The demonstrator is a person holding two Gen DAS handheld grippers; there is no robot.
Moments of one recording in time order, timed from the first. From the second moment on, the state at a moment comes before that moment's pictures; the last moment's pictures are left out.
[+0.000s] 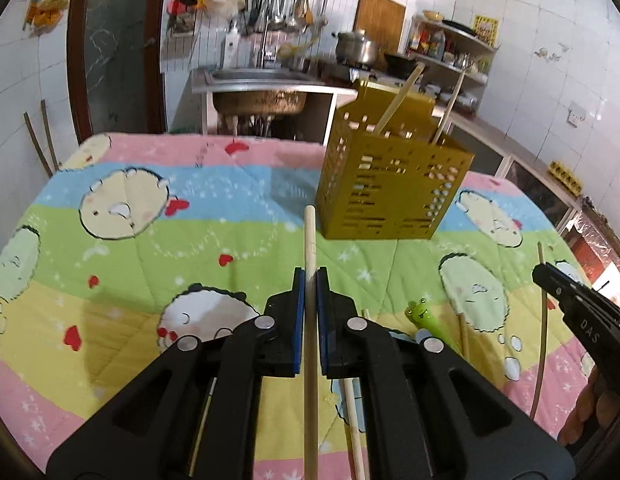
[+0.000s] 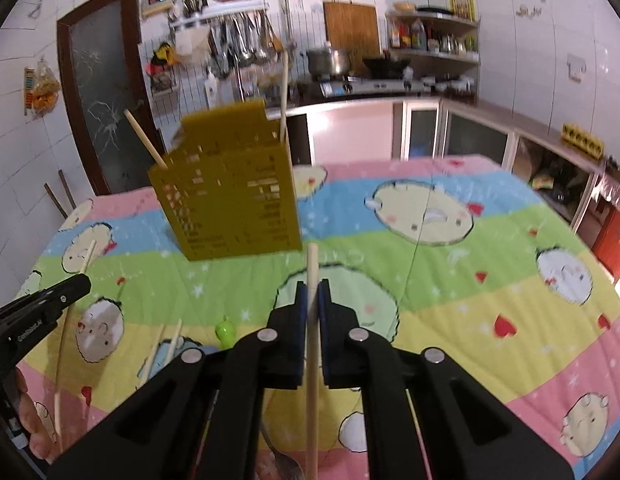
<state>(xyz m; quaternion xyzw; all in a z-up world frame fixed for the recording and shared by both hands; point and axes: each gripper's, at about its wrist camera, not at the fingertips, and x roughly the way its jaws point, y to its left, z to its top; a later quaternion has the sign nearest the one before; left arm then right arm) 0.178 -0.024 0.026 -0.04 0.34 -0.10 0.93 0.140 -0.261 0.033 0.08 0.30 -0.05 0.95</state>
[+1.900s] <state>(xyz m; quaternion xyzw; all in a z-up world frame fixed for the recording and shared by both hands) 0.196 -0.046 0.169 -0.02 0.14 -0.13 0.98 0.149 -0.281 0.142 0.10 0.08 -0.01 0.99</state>
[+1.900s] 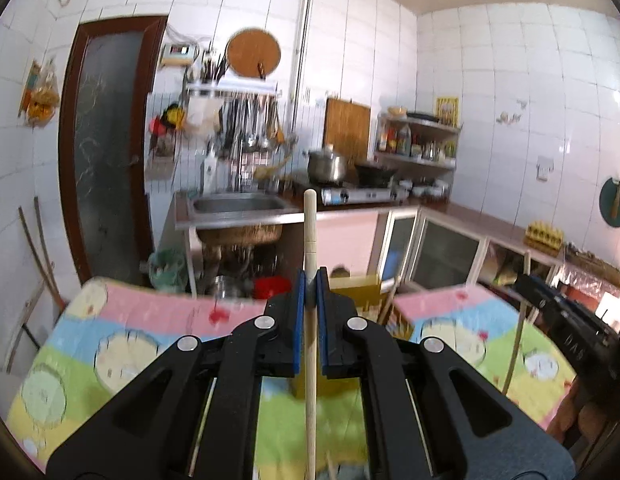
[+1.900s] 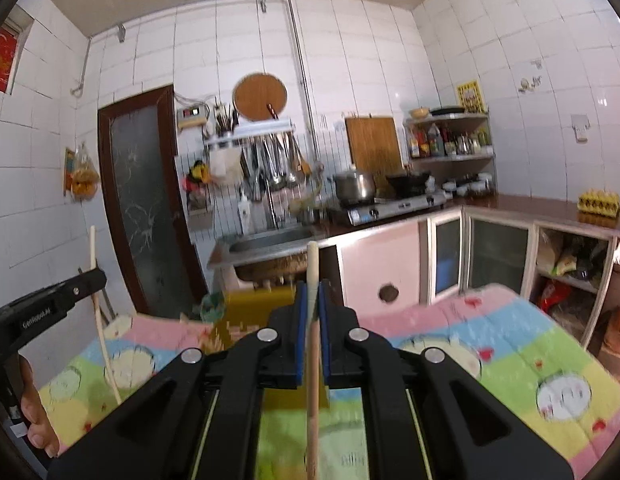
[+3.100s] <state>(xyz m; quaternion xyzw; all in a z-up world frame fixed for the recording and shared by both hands) 0.352 -0.083 0.120 -0.01 0.16 -0.11 0.98 0.318 -0.272 0.114 0.08 0.07 -0.01 0.99</state>
